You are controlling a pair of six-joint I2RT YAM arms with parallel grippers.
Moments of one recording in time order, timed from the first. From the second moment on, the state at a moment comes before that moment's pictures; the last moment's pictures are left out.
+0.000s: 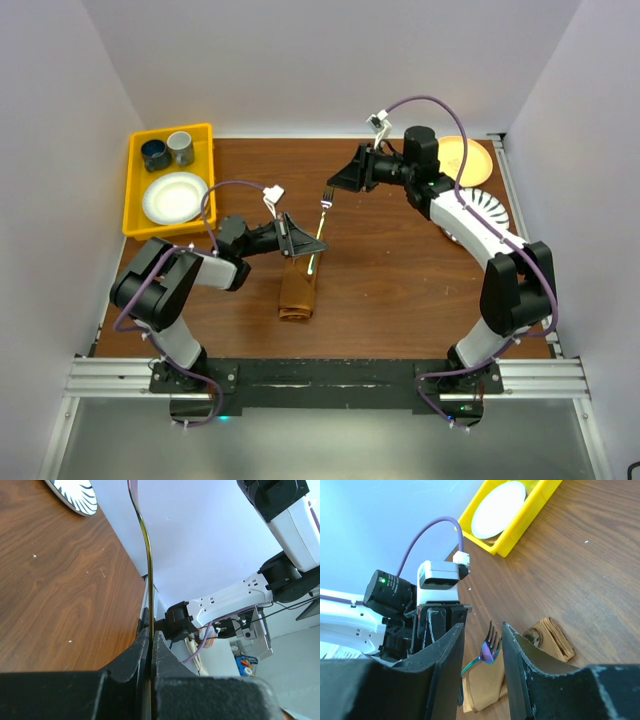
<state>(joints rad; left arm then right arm) -0.42 1.70 0.55 1.29 0.92 -1.23 0.35 1.64 1.30 0.09 -0.83 0.51</state>
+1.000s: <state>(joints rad) -0.42 1.72 0.54 1.32 0.92 -1.33 0.37 1.64 1.25 0.10 -0.78 0.46</state>
